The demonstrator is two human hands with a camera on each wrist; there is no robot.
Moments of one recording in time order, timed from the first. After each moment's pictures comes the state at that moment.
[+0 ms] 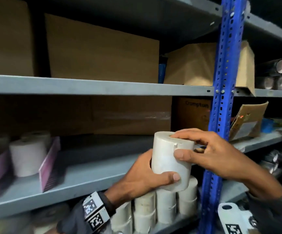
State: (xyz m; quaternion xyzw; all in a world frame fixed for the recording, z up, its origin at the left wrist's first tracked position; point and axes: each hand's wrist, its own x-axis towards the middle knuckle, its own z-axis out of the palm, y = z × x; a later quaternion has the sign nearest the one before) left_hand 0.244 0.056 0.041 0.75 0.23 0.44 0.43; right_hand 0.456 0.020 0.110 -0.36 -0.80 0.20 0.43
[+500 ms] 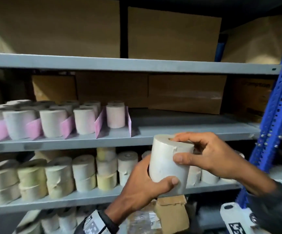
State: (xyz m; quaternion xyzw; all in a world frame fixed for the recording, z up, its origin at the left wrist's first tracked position) left_hand 0.093 -0.139 -0.037 0.66 0.38 0.55 0.35; right_hand 0.302 -0.090 0.056 -0.26 -0.85 0.29 0.35
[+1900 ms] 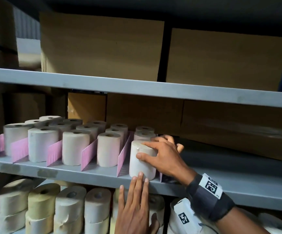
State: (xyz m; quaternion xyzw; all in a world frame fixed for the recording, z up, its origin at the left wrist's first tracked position) left_hand -0.004 -0.030 -0.086 0.59 0.72 0.25 -0.25; right_hand 0.071 0.100 0.056 -0.34 -0.88 0.05 0.32
